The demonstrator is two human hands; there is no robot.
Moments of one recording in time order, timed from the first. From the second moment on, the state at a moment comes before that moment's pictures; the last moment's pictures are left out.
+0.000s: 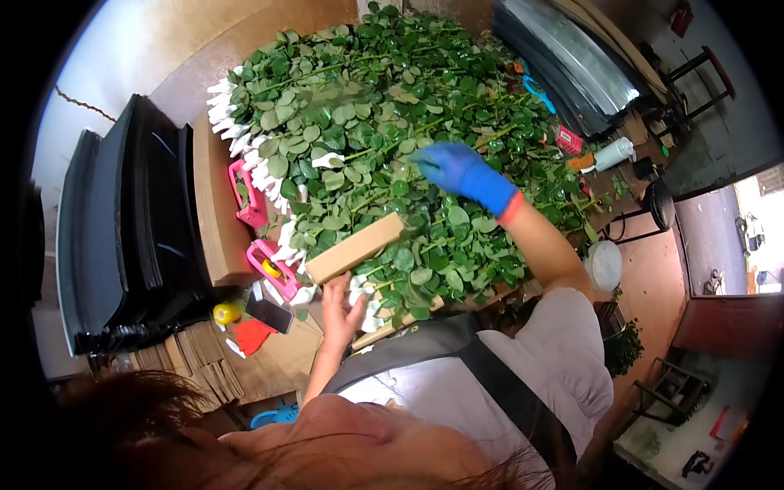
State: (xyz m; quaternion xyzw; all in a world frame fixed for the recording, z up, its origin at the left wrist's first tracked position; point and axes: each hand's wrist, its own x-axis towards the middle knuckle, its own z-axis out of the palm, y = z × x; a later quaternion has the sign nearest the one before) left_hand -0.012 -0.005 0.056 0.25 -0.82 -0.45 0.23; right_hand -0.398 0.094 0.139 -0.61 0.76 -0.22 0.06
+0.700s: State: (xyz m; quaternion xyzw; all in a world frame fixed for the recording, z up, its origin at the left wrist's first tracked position) left_hand -0.008 -0.009 0.033 0.27 -0.80 -0.49 0.21; right_hand -0.464 -0.075 0.167 -0.58 0.80 0.09 0.13
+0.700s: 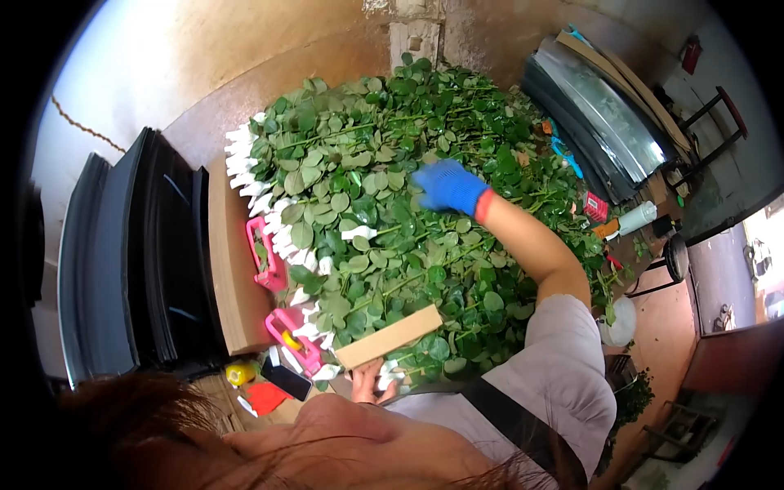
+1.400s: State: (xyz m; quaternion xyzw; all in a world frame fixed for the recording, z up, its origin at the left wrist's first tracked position) left_hand -0.029 -0.011 0.094 0.30 -0.78 -0.51 0.21; right_hand -0.408 -0.101 0.096 -0.62 0.77 0.18 0.02
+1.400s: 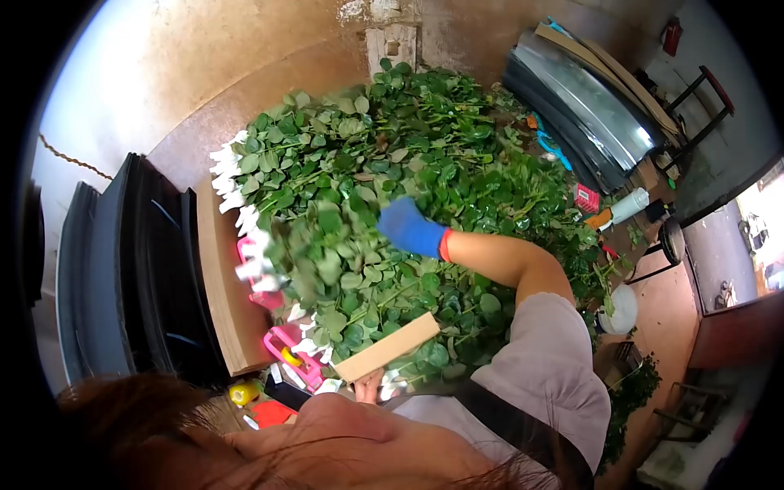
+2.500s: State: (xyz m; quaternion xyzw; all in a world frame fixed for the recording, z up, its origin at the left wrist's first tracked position) left_hand -0.020 -0.011 0.076 0.34 -0.70 -0.61 0.15; right_hand -0.484 -0.117 0.117 -0.57 0.75 -0.10 -0.32
